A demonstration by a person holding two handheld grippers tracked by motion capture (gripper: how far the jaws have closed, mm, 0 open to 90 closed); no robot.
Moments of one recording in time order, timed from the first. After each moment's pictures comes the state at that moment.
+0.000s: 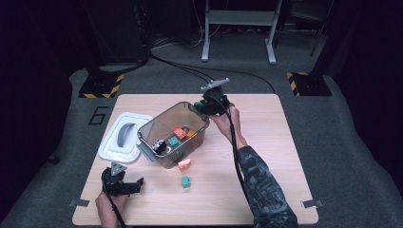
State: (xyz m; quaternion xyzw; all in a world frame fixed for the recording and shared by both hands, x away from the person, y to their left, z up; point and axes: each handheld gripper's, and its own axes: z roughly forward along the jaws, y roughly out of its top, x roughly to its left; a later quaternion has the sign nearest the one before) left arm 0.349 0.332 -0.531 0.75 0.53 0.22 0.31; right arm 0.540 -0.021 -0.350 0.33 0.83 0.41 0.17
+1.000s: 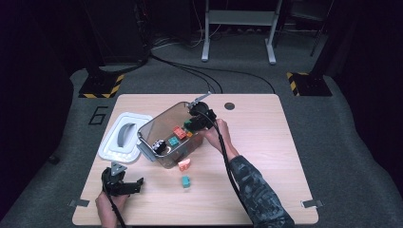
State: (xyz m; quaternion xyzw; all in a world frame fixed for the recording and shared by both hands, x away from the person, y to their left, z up) left arm 0.349 0.332 -0.531 0.75 0.53 0.23 0.31; right arm 0.525 0.018 -0.393 0.32 0.87 0.35 0.10
